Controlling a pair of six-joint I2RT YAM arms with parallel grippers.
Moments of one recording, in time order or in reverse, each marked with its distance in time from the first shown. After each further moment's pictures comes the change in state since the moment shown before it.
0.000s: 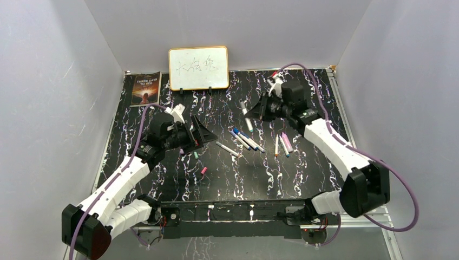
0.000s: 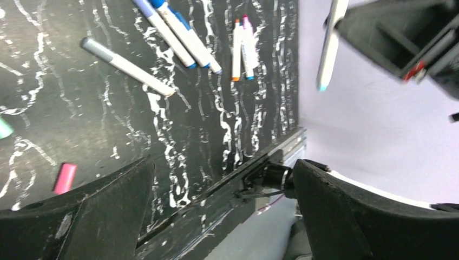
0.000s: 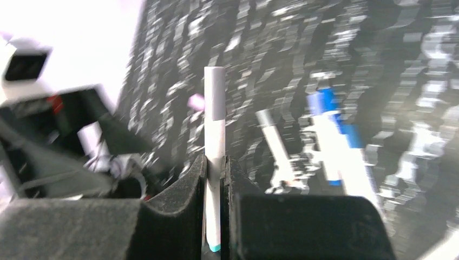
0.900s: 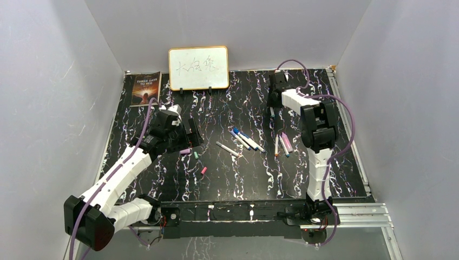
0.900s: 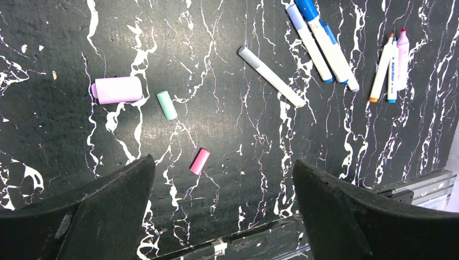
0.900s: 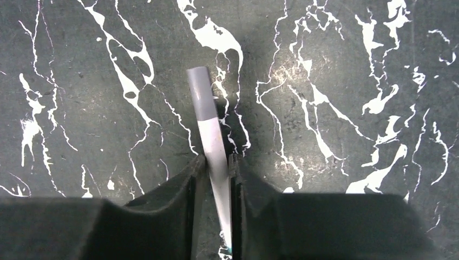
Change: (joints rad) left arm 0.000 0.094 0.124 -0.321 -0.337 0.238; right arm -0.130 0.809 0.502 -0.058 0.604 -0.175
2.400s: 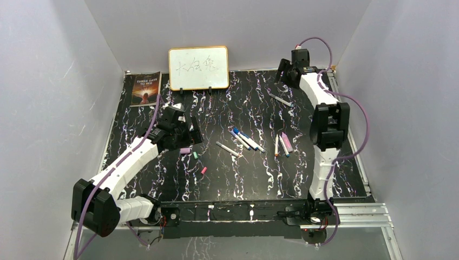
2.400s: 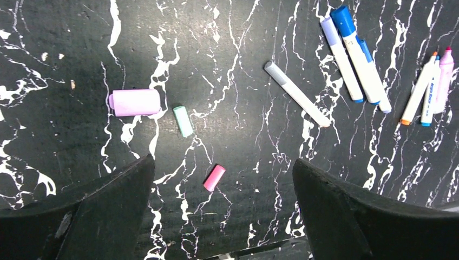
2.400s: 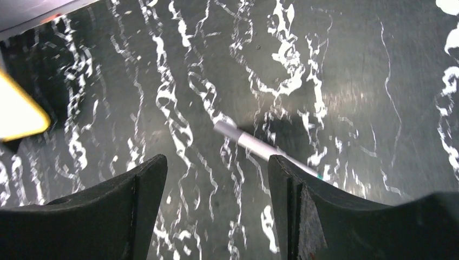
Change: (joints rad) left arm 0.000 0.126 0.034 0.016 -0.085 -0.006; right arm -0.132 -0.076 0.254 -0.151 -0.173 0.039
